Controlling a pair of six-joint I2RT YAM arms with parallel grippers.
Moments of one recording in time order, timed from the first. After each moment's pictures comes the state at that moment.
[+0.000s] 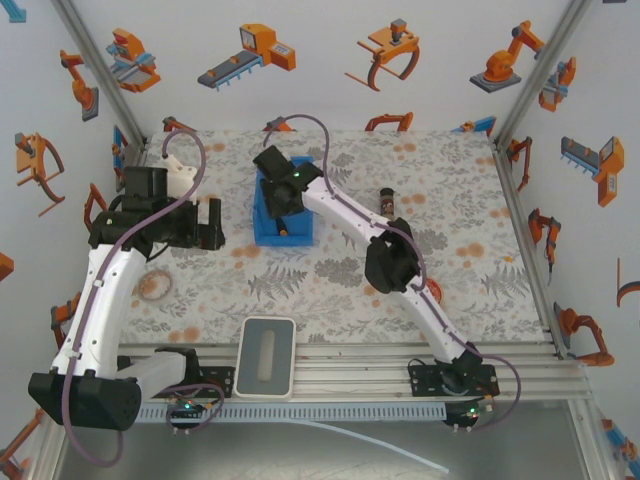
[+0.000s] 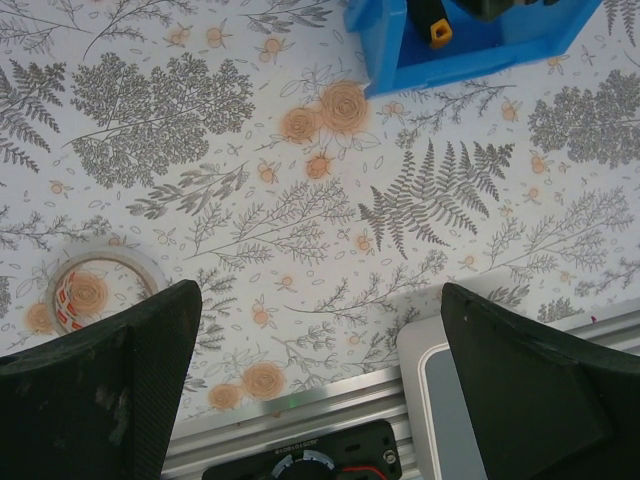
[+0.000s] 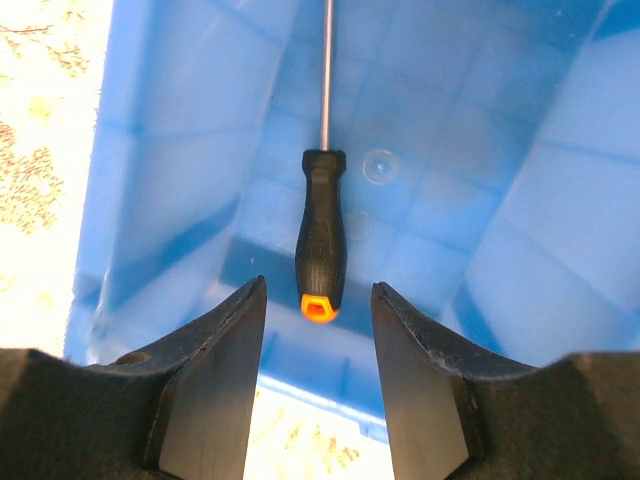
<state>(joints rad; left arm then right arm) -0.15 1.12 1.24 -0.99 0.15 0.04 0.82 2.51 2.49 -0.96 0.13 0.42</state>
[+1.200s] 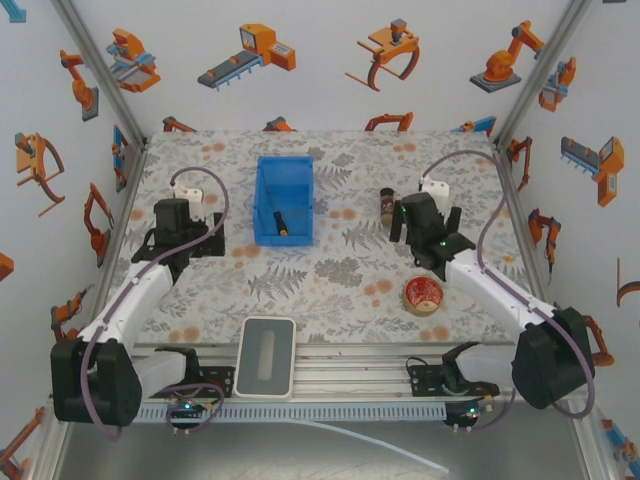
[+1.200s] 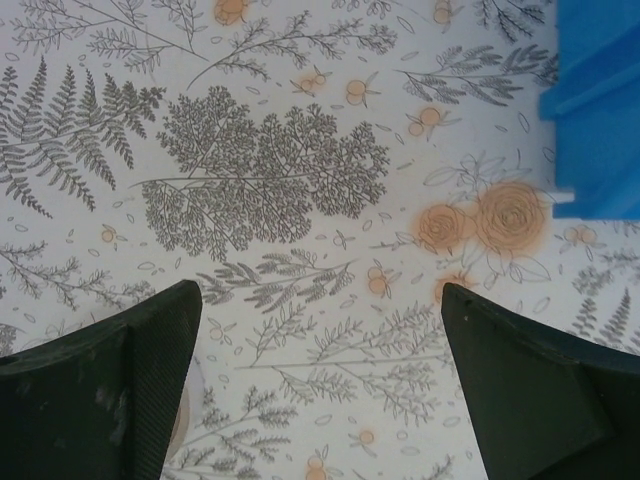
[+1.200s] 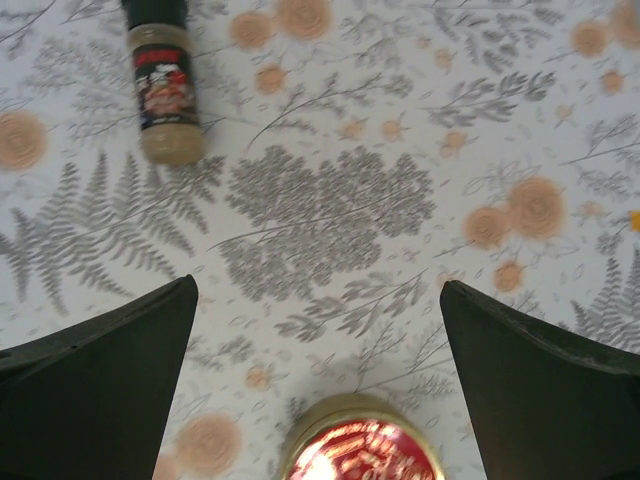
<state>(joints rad) -0.14 1.16 0.70 -0.24 -0.12 -0.01 0.44 1.22 0.77 -0.25 0.57 0.32</state>
